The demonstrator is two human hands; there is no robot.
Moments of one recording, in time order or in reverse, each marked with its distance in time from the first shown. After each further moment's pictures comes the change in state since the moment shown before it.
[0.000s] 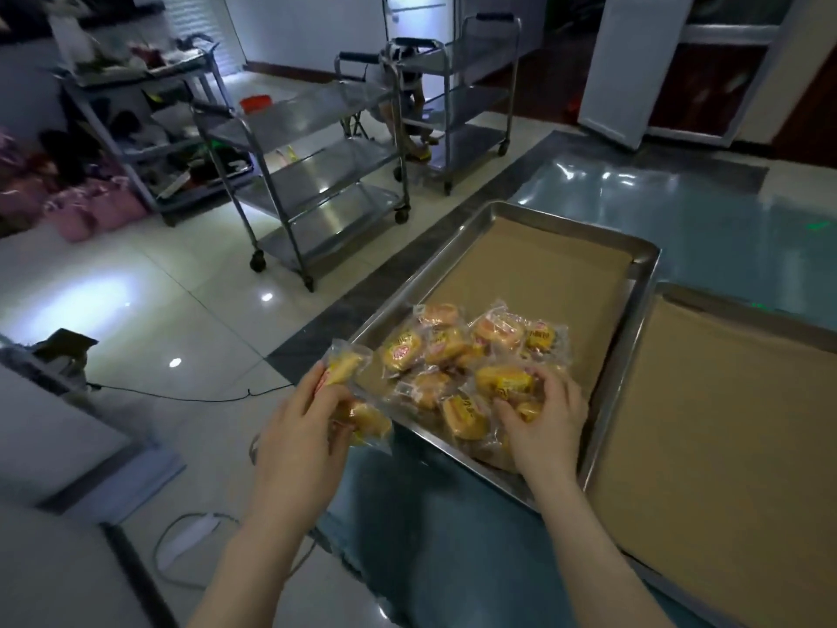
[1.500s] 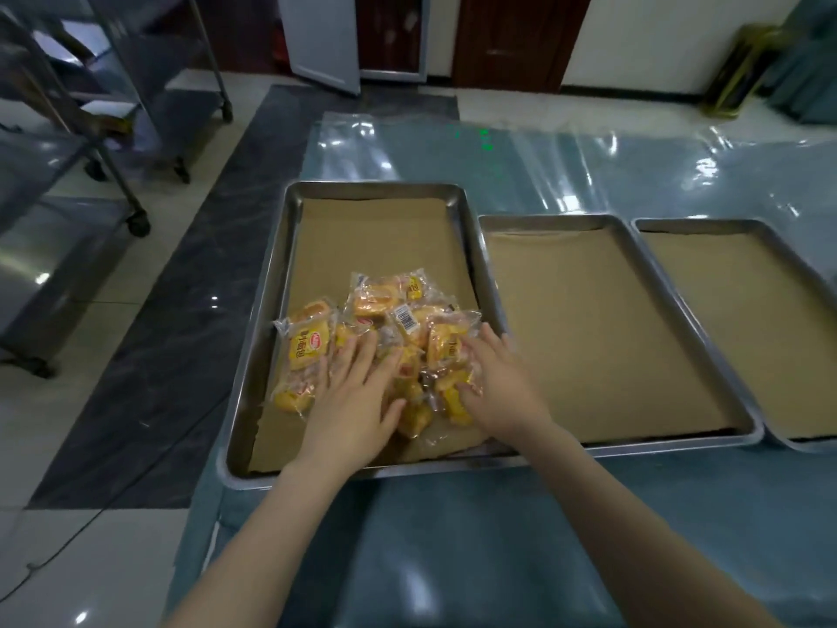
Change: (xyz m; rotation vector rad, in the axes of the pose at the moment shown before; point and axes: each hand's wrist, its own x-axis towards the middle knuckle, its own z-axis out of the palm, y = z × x) left_hand 0.142 0.021 0.112 0.023 -0.443 0.814; right_hand 0.005 -0.021 -0.006 -0.575 -0.105 0.269
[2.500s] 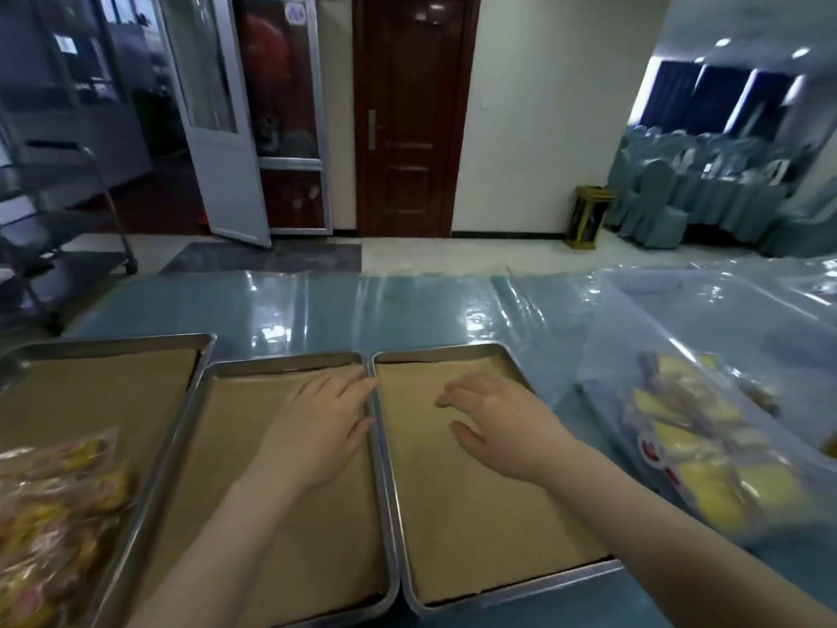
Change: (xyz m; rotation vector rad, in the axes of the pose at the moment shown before) left_hand 0.191 0.454 -0.002 0.100 0.195 0.266; right_hand -0.046 0.356 -0.372 -0.409 0.159 -0.380
